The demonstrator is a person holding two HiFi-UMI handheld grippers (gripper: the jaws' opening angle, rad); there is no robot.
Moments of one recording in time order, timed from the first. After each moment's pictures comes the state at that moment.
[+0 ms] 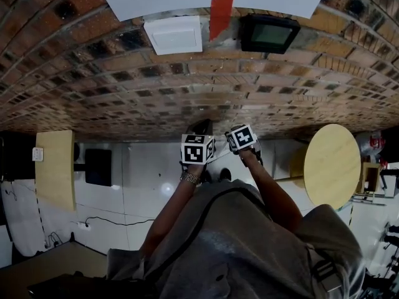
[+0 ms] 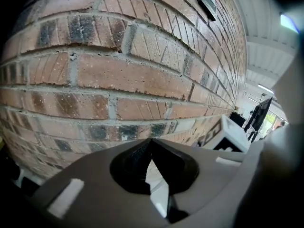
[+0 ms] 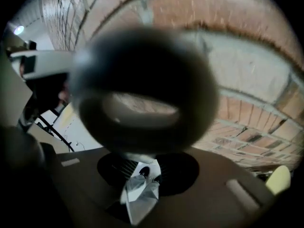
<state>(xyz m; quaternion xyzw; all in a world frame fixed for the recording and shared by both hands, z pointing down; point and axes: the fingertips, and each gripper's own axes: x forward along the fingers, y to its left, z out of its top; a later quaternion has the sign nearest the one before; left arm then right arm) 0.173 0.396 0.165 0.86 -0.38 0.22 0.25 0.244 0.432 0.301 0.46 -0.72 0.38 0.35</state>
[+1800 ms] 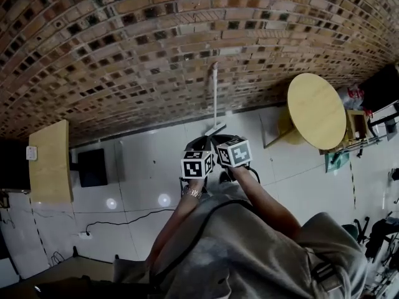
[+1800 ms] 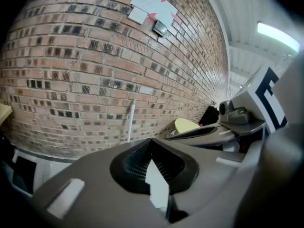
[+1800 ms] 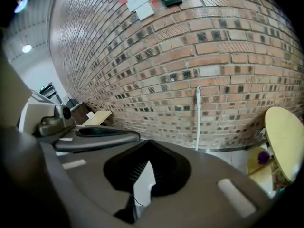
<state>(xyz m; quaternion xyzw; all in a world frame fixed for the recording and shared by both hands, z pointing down) 0.073 0.722 0.186 0.88 -0.31 0.22 0.28 0.086 0.730 0.197 0.53 -0.74 0.37 0.19</state>
